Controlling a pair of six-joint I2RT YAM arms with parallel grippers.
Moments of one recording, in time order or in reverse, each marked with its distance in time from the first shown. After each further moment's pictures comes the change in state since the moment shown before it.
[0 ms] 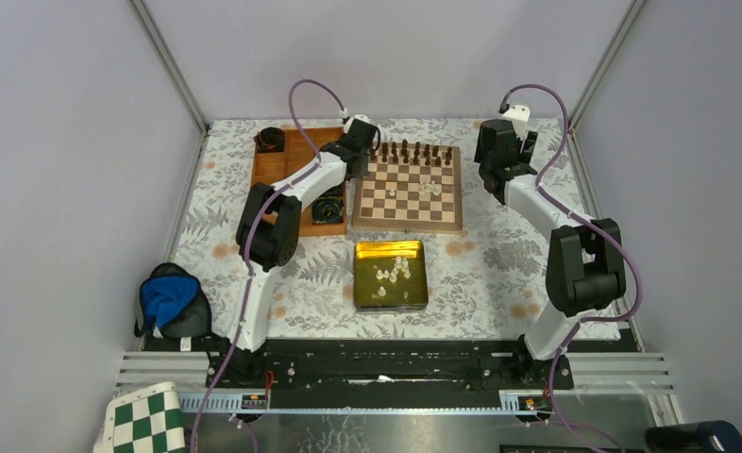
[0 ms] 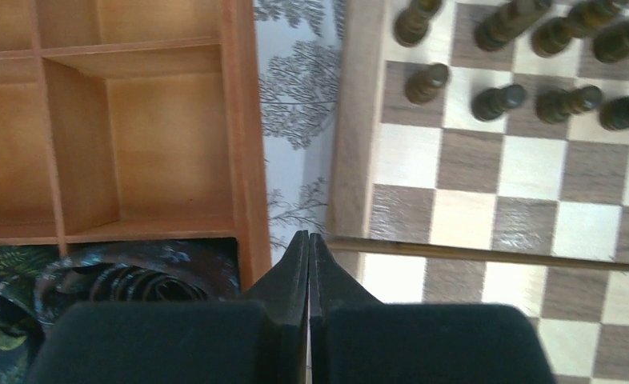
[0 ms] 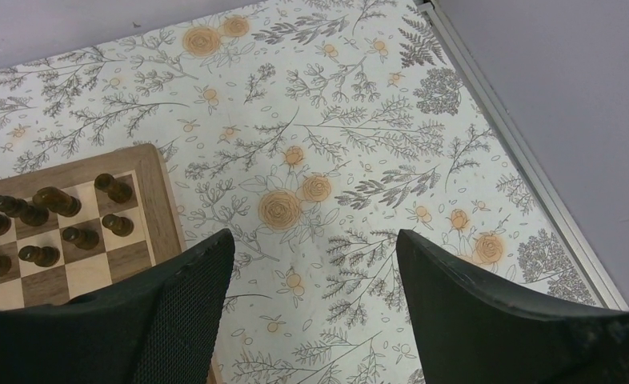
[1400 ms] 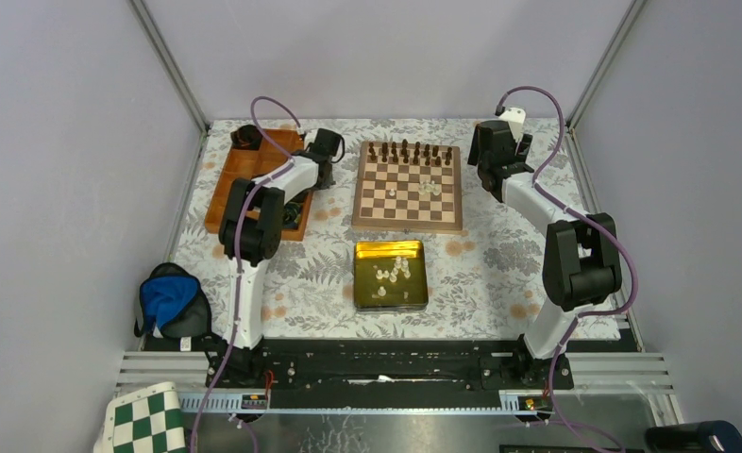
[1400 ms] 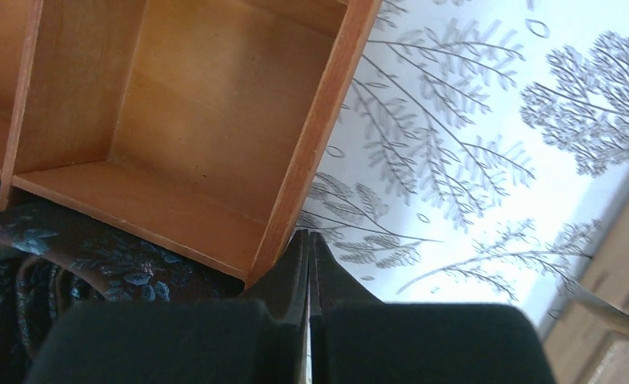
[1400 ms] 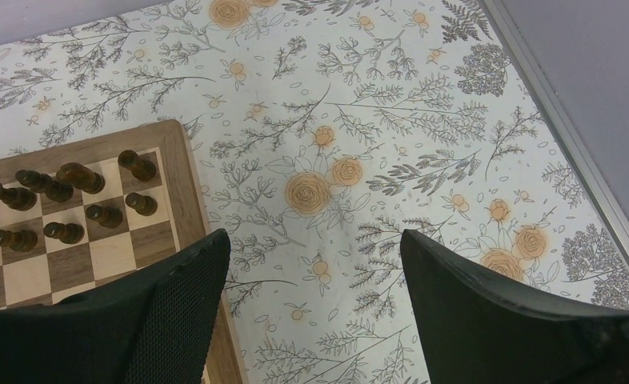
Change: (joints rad) left arm 0.166 -0.021 -0.185 0.004 -0.050 -0.100; right arm -0.001 0.043 0.020 -0.030 -0.078 0.049
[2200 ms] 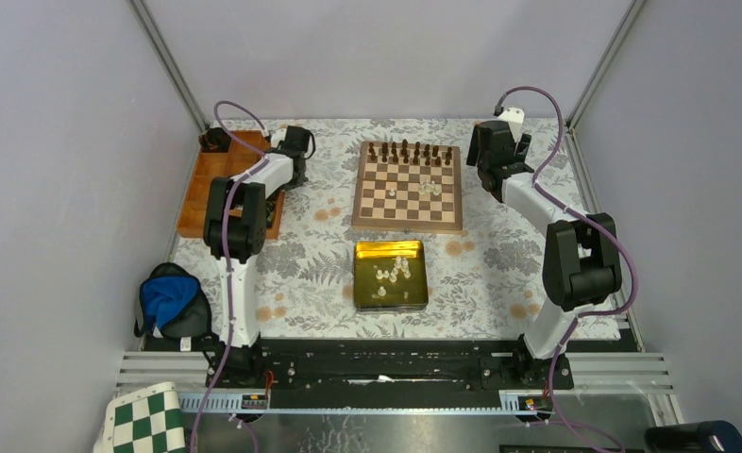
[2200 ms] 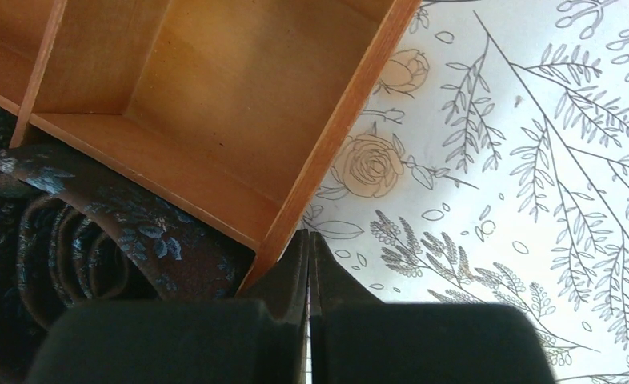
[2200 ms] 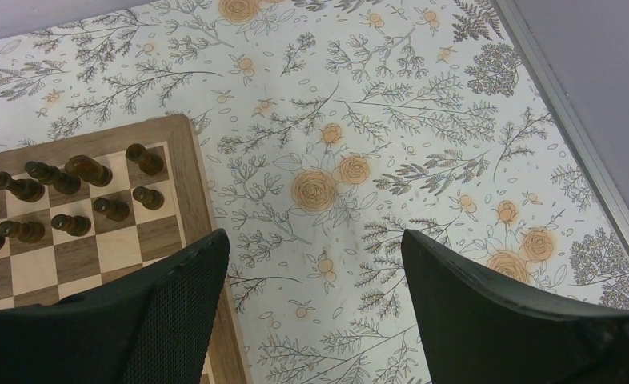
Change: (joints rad) left arm 0.147 -0.023 -0.035 -0.019 -0.049 -0.063; right arm 0.000 0.000 -0.002 0.000 -0.025 -0.005
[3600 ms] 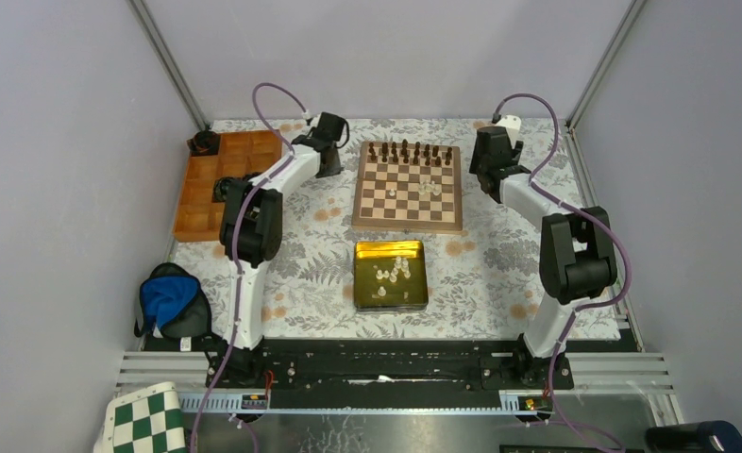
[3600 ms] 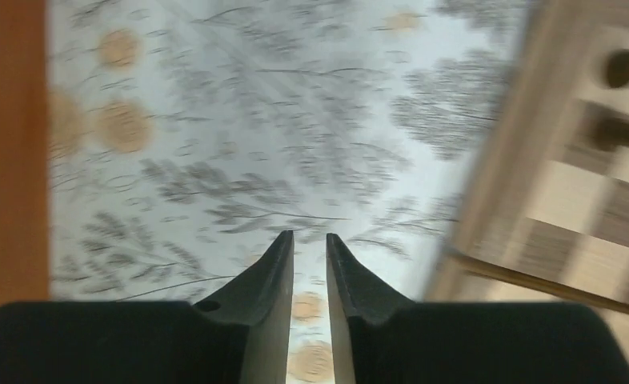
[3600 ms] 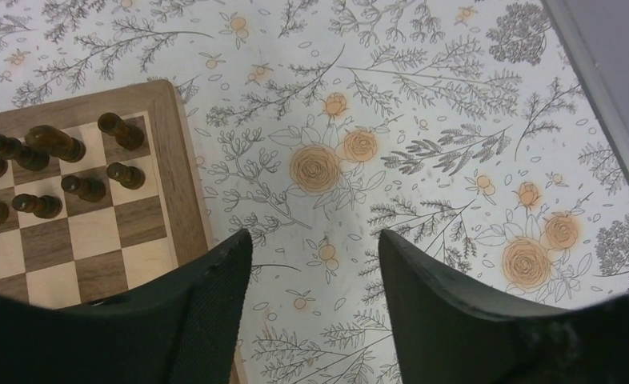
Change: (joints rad) left arm -0.135 0.008 0.154 -0.087 0.110 0.044; right arm -0.010 0.048 -0.010 -0.002 -0.026 0.016
